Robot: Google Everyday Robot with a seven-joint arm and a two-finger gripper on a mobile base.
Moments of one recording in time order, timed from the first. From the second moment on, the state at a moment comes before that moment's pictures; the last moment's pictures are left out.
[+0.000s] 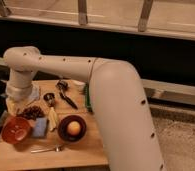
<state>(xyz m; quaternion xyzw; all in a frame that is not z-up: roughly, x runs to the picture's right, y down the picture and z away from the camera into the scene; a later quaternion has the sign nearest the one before) -0.351 0.092 0.644 -0.53 -0.03 0.31 0.79</state>
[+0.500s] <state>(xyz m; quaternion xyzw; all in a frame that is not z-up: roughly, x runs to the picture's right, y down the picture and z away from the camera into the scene) -0.351 0.094 0.645 -0.53 -0.02 0.31 0.79</state>
